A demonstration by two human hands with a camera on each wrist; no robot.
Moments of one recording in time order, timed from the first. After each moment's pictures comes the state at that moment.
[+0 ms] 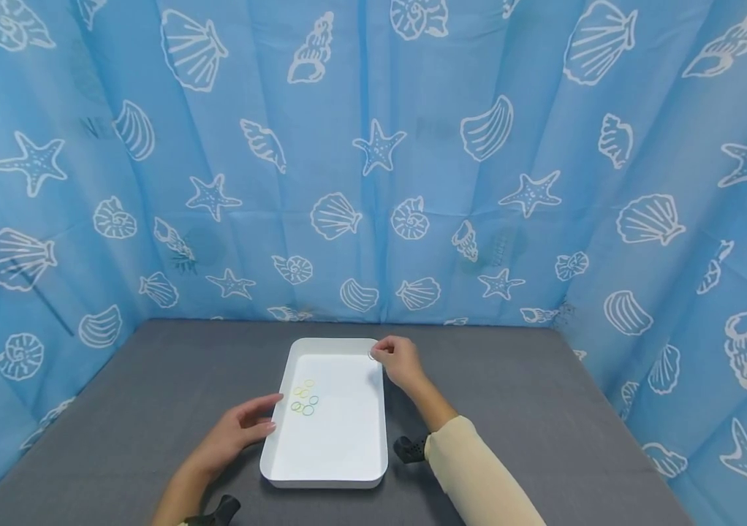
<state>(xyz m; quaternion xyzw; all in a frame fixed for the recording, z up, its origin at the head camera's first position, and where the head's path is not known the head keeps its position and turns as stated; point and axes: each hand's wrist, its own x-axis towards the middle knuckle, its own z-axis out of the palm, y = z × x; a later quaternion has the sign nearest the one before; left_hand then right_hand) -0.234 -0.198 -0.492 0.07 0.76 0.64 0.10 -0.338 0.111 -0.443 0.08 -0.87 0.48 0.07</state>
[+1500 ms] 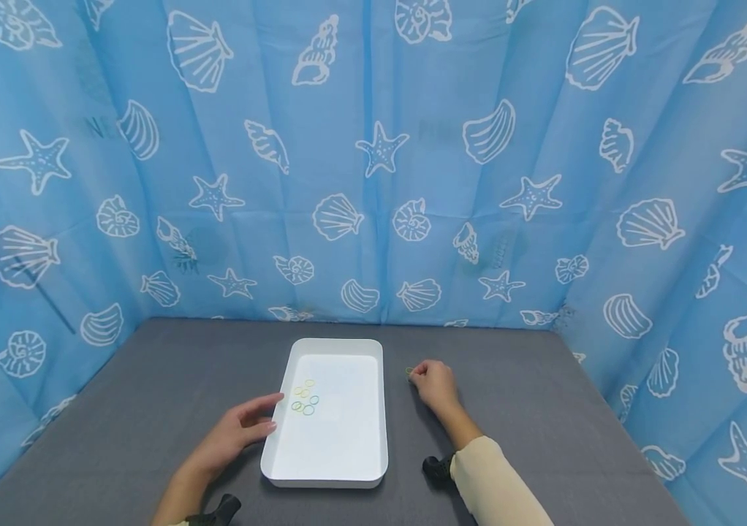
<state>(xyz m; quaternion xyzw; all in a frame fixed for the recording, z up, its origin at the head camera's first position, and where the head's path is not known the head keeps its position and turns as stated) -0.231 -0.197 -0.489 0.08 0.76 0.64 0.09 -0.330 0.170 -0.486 0.02 -0.93 0.35 0.12</state>
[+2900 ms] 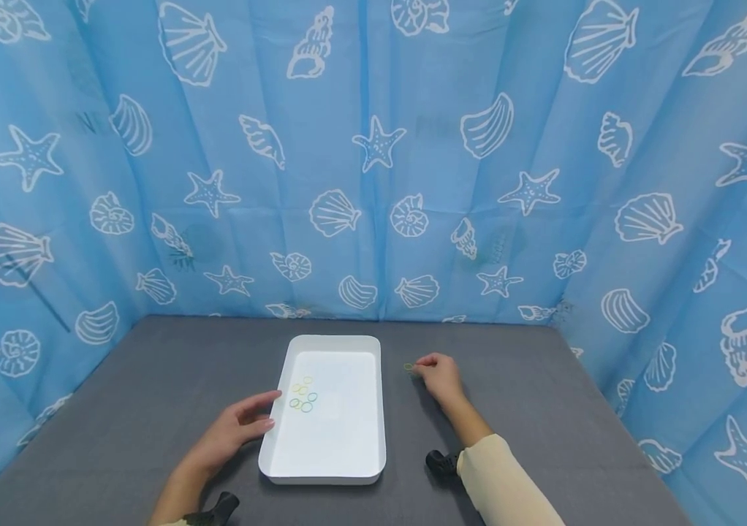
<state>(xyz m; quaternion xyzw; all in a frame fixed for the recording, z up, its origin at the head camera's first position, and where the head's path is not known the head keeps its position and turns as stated) -0.233 -0.197 -0.492 0.08 0.76 0.64 0.08 -0.327 0.179 -0.476 -0.04 -0.86 0.50 0.06</state>
